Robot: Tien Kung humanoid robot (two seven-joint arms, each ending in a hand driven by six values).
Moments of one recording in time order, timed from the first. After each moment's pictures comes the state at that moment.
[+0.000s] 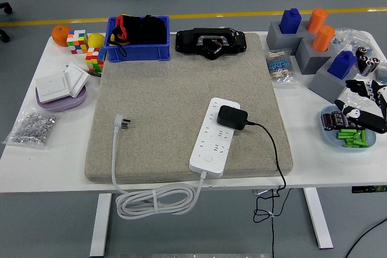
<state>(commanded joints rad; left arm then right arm) -0.04 0.11 -1.26 -0.18 1.07 -0.04 0.23 0.02 -0.10 1.78 1.43 -1.77 0.19 0.13</state>
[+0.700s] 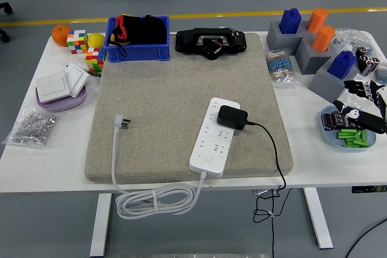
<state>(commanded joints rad) -0.04 0.11 -1.26 -0.18 1.07 -0.04 0.24 0.02 -0.10 1.78 1.43 -1.77 0.21 0.13</state>
